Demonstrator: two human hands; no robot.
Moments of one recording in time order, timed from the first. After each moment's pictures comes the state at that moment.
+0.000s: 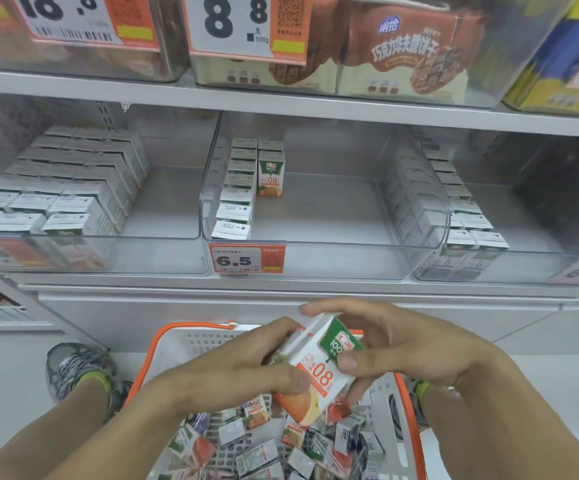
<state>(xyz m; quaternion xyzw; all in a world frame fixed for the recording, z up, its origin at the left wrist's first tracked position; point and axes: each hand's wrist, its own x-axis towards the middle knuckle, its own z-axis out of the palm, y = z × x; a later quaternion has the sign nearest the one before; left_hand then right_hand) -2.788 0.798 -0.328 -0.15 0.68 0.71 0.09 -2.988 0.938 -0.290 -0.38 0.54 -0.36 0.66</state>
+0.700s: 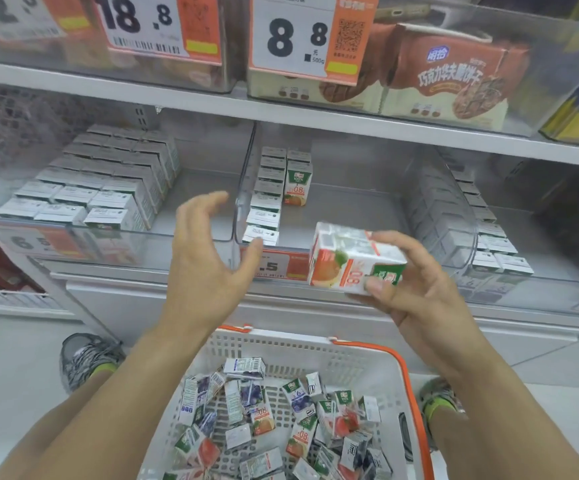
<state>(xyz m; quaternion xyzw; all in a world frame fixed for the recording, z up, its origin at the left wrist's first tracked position) -2.791 0.733 -0.315 -0.35 0.78 0.27 -0.45 -2.985 0.906 -0.299 -0.34 0.48 -0.68 0.43</state>
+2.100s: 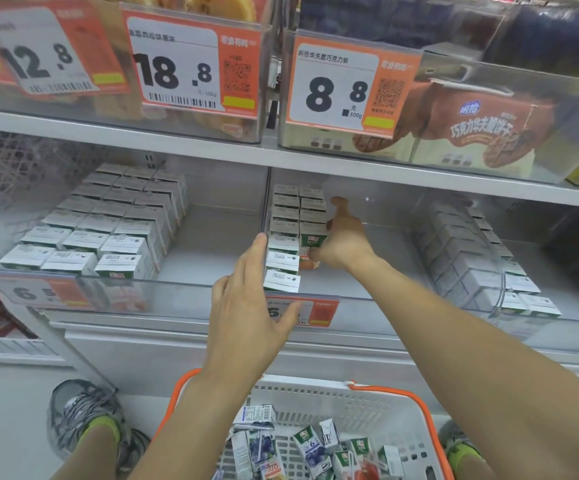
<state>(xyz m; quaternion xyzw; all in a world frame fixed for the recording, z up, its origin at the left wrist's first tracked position) -2.812 0.717 -0.336 -0.37 0.84 0.22 -0.34 -3.033 0.694 -0.317 -0.40 0.86 -0.28 0.16</state>
